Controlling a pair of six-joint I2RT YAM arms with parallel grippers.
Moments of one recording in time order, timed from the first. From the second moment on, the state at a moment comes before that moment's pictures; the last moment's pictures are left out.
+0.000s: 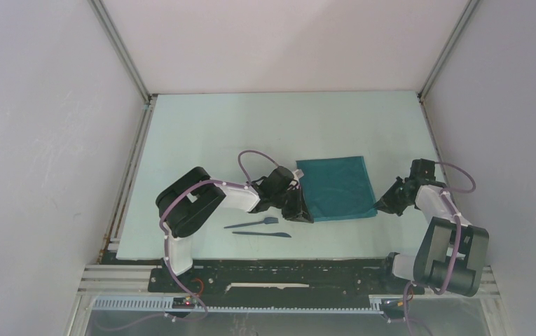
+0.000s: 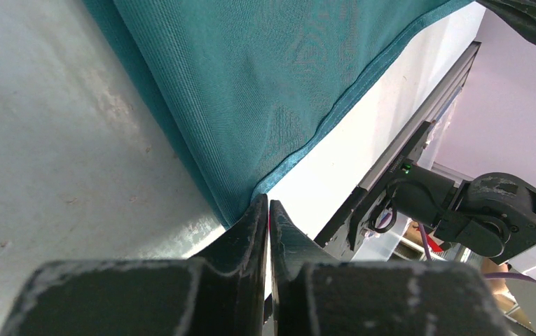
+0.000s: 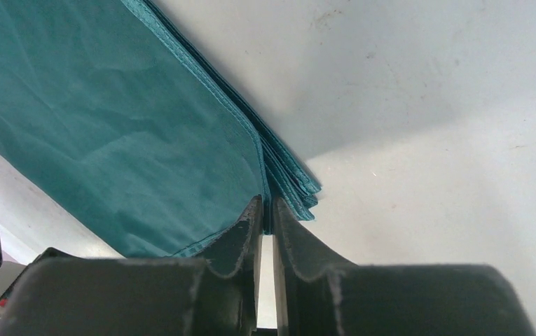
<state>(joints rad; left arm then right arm) -0.87 1.91 0.92 0.20 0.48 -0.97 -0.30 1.29 0.64 -0.56 -0.29 0.53</state>
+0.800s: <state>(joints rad) -0.87 1.91 0.92 0.20 0.48 -0.97 0.03 1.55 0.86 -0.44 -0.47 0.49</state>
